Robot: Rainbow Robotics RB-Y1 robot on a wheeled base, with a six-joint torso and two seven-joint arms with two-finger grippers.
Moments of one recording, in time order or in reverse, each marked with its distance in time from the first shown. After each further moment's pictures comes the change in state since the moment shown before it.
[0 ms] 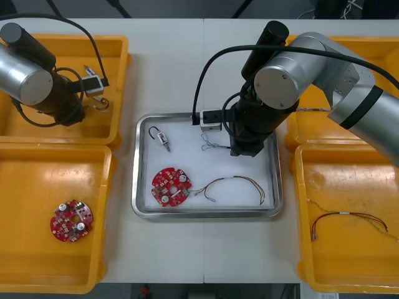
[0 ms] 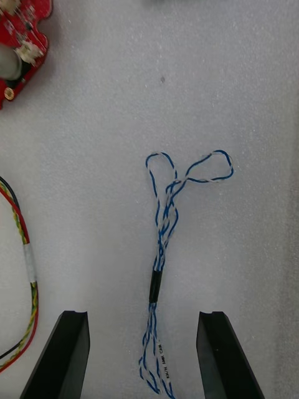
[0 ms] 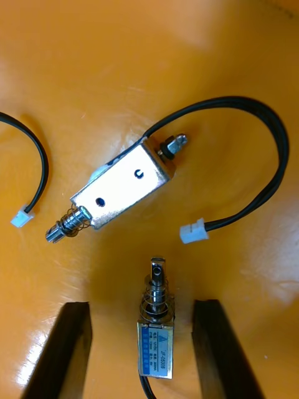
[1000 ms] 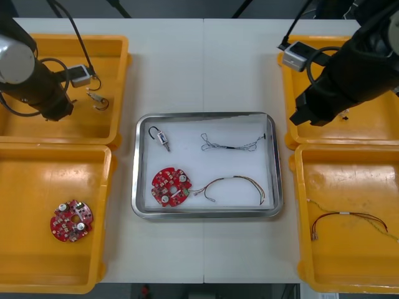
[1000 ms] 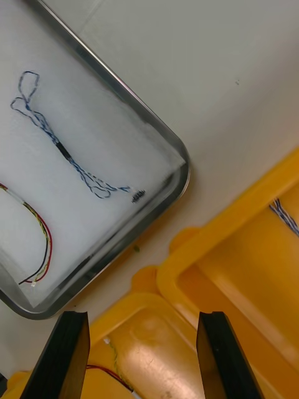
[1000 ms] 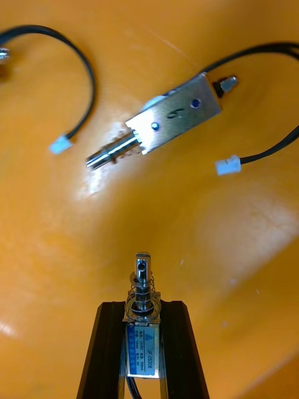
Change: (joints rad) right arm 0.216 -0.225 -0.510 -0.384 -0.015 0.322 -0.691; left arm -0.011 0.019 0.124 0.046 0.101 0.177 0.000
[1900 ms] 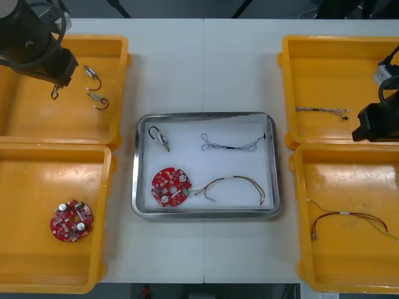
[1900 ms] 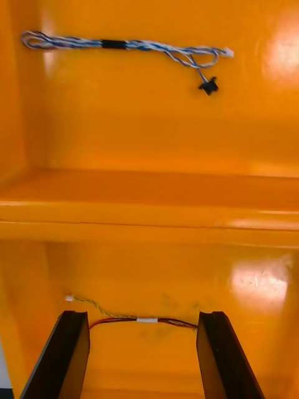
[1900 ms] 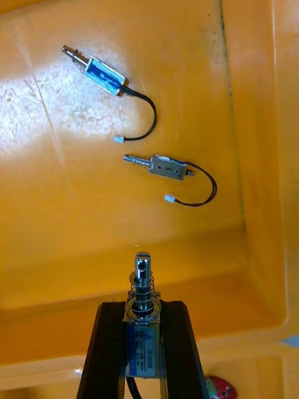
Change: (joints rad) right arm 0.291 -0.172 -0.166 -0.063 0.069 0.007 -0.536; left arm -0.055 0.003 0.251 -0.269 -0.074 0.449 0.889
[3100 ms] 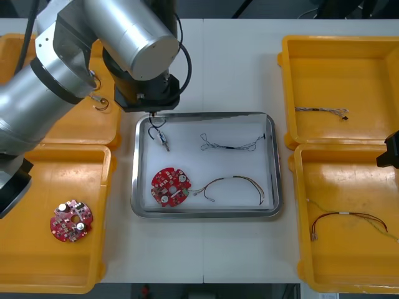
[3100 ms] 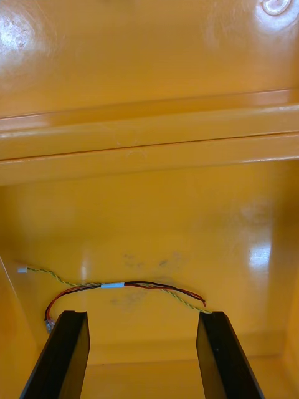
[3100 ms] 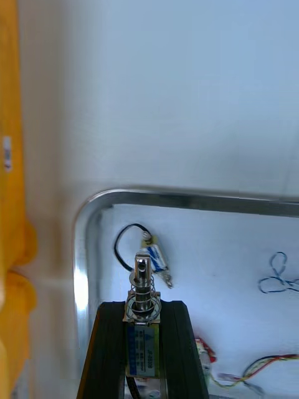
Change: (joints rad) right arm 0.236 -0.002 -0.179 -0.066 -0.004 0.002 0.000; left arm 0.033 -0.534 0.037 -0.213 -0.451 0.311 0.718
